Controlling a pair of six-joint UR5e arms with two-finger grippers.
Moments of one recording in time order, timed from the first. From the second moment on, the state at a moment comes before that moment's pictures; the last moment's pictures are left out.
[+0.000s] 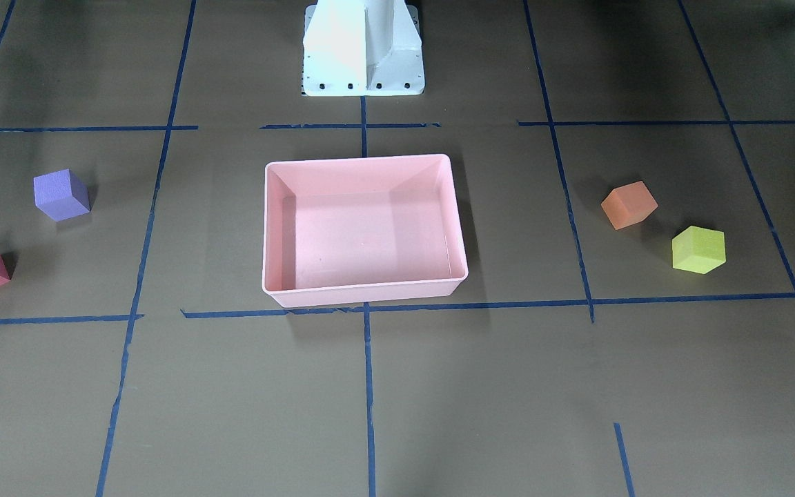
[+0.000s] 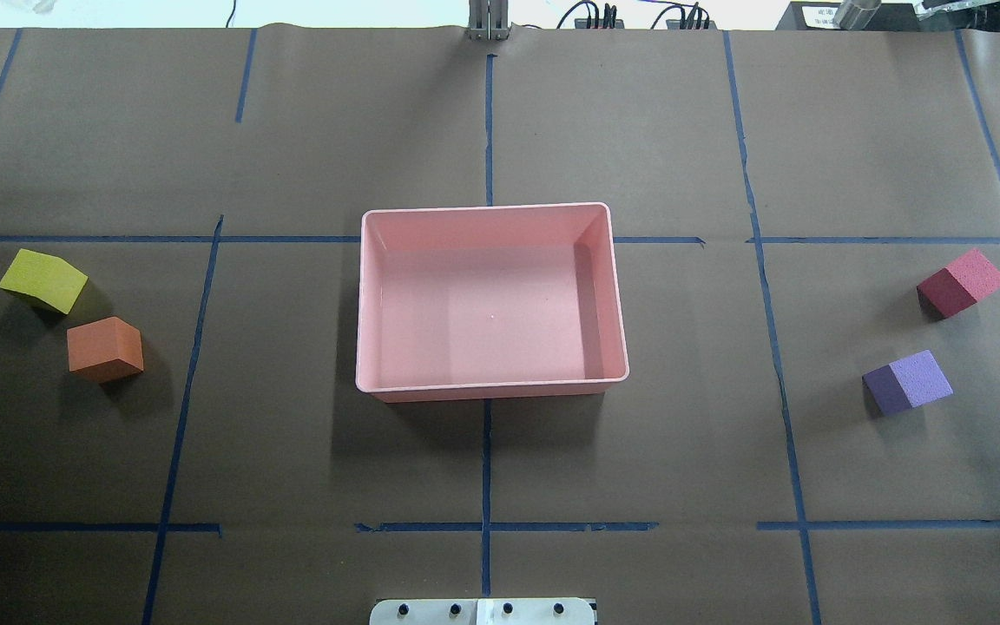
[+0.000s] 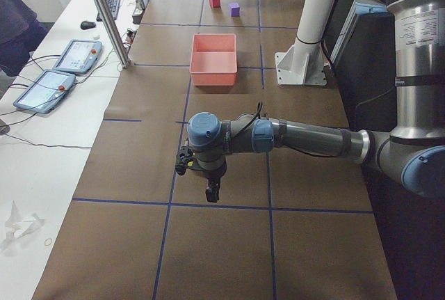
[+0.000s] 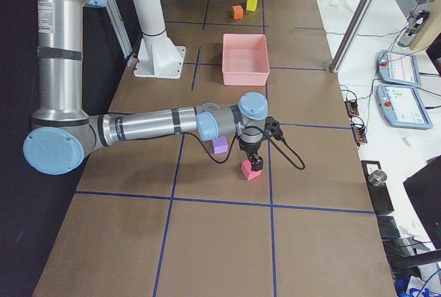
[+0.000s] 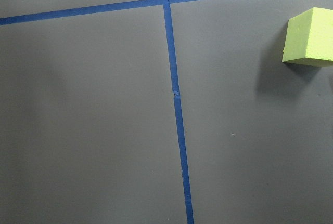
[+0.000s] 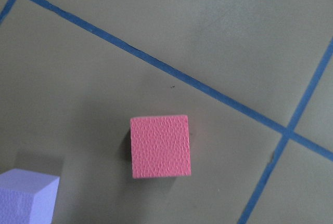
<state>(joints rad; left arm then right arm) -1.53 -1.42 -1.85 -1.37 -2.34 0.14 1.31 -1.59 1.70 -1.39 2.30 -0.12</state>
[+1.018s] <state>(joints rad) -1.53 -1.42 -1.85 -1.37 -2.34 0.14 1.13 -1.46 1.46 -1.34 2.23 -0.04</state>
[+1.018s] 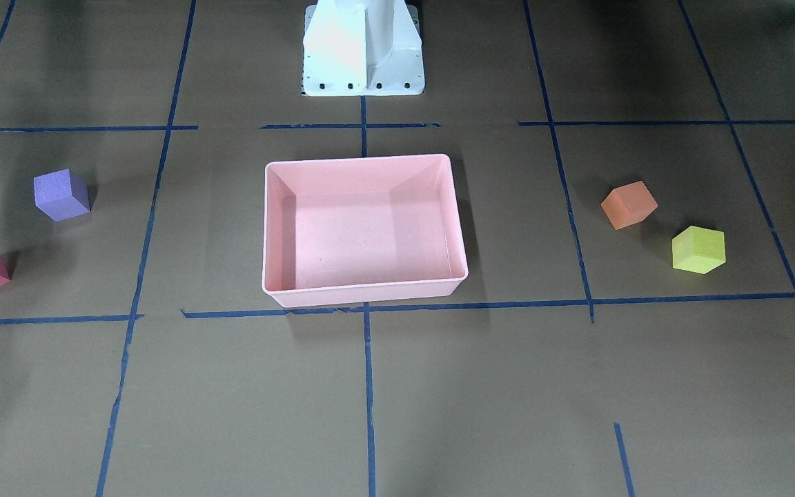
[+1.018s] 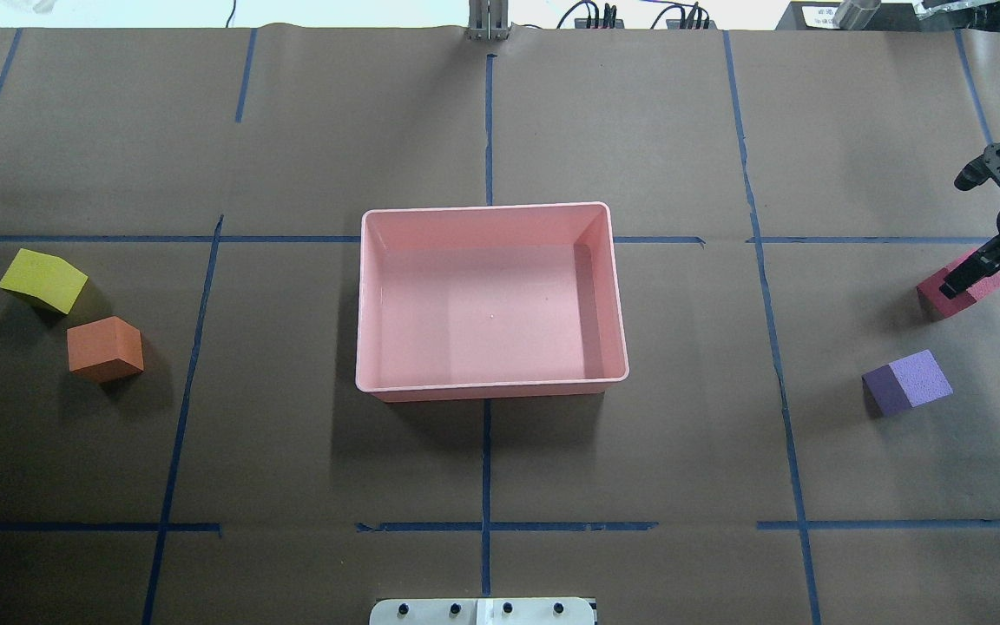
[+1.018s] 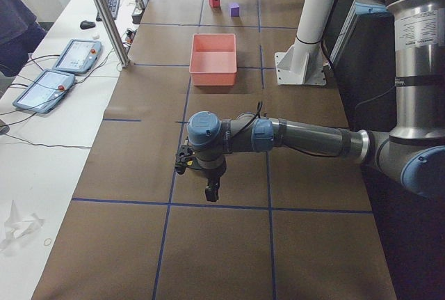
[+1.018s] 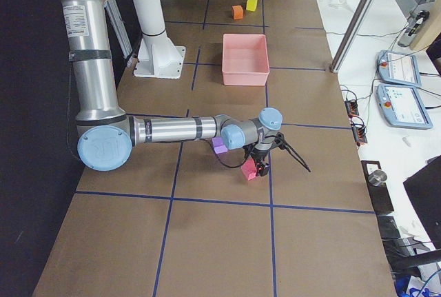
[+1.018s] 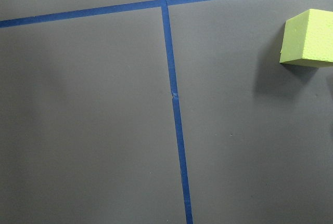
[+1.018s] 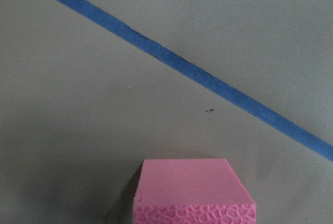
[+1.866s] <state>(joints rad) -1.53 -1.42 -1.87 -1.37 -2.34 0.14 1.10 -1.36 1.57 -1.41 2.24 0.19</state>
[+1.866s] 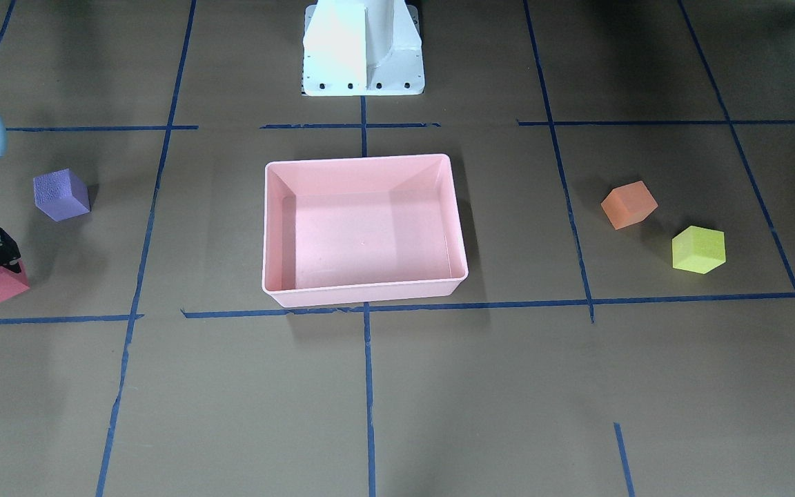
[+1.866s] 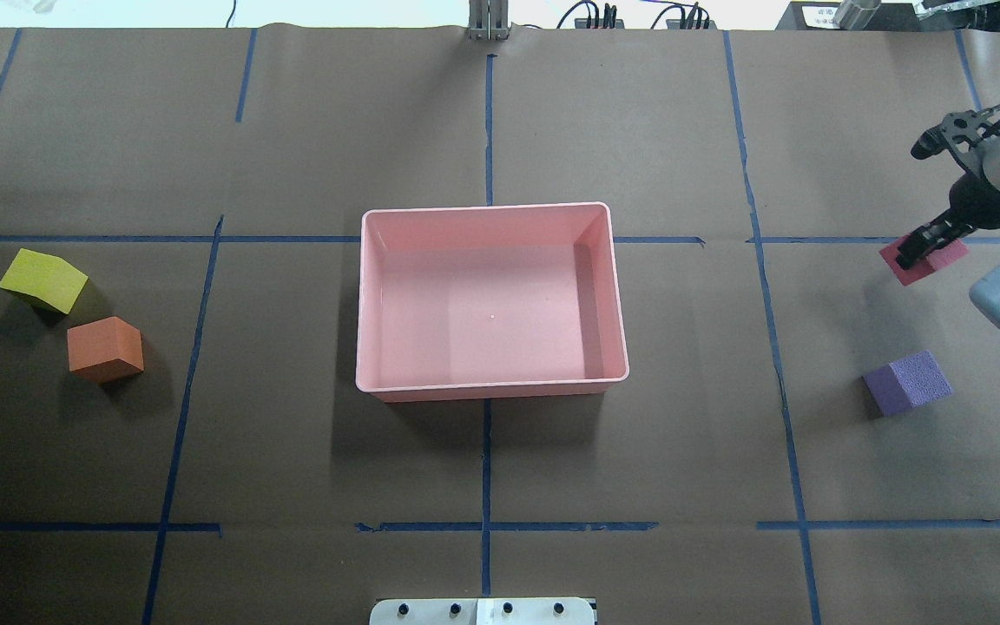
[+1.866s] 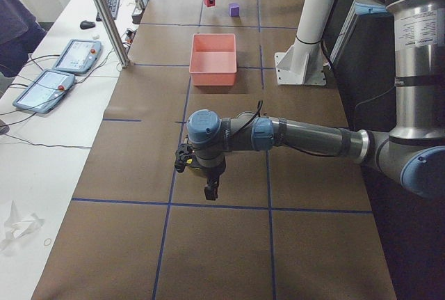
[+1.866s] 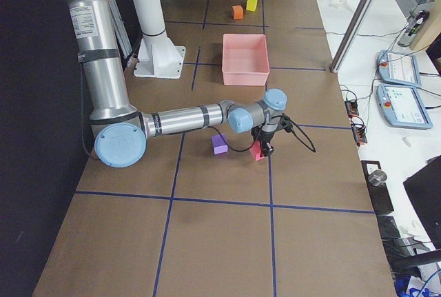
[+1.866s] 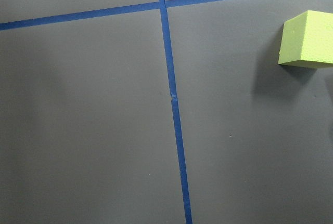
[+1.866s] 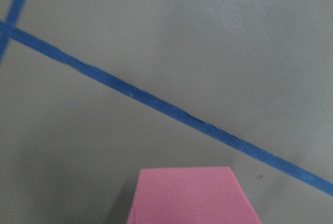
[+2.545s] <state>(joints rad) -1.53 -1.43 -1.90 -1.38 -2.34 0.14 0.86 -1.03 1.69 -1.56 2.20 0.91</state>
